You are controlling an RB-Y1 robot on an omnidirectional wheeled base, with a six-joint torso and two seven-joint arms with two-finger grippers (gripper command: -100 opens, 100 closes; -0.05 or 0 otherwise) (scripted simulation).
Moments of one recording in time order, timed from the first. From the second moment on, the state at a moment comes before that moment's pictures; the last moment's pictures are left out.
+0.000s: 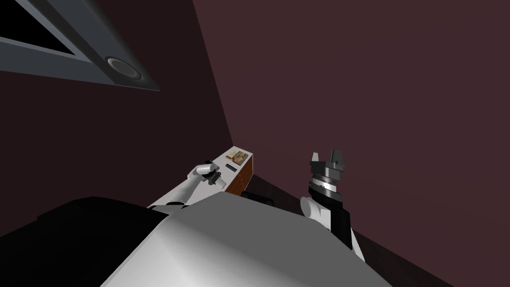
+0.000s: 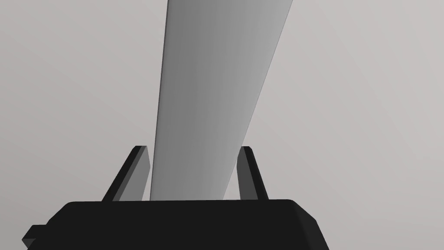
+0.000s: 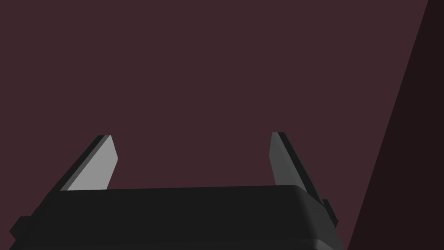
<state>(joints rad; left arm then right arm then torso) 0.08 0.56 0.24 -1.35 0.56 1.41 -0.44 0.48 -0.01 -0.03 -2.31 -0.12 -0.40 0.07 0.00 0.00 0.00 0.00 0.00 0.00</state>
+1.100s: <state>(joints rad) 0.06 0.60 0.27 -1.37 0.57 1.43 -0.46 0.48 -0.01 -0.03 -2.31 -0.12 -0.40 0.07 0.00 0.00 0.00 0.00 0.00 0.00</state>
